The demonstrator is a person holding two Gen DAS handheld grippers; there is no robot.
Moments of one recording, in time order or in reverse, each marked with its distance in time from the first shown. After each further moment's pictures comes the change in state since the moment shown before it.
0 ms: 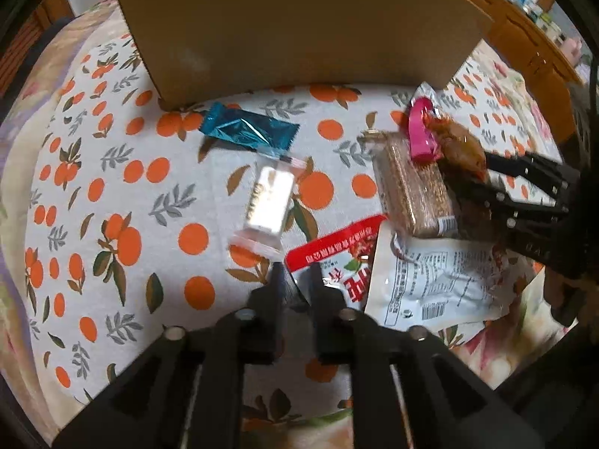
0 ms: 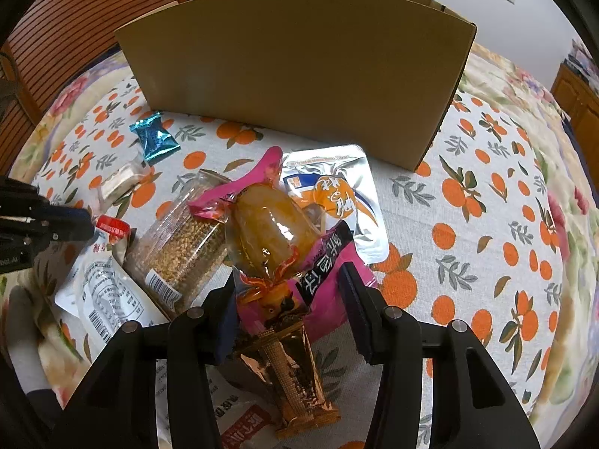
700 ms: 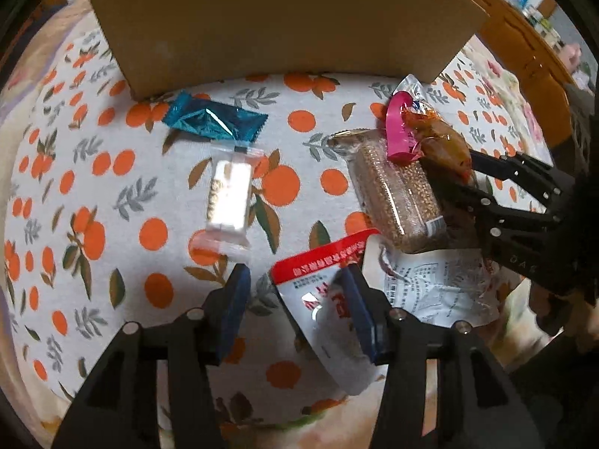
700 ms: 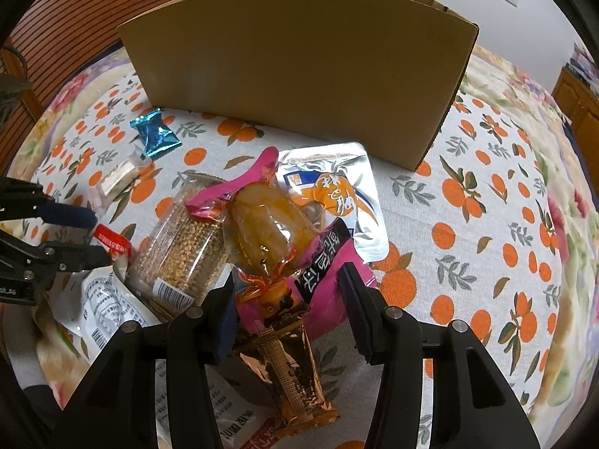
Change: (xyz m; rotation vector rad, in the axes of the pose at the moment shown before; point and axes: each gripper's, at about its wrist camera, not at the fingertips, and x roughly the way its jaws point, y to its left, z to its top) left arm 0.014 -0.019 0.003 -0.024 0.045 -0.046; right arm -0.001 0.001 -0.003 -0.011 -0.001 -0.005
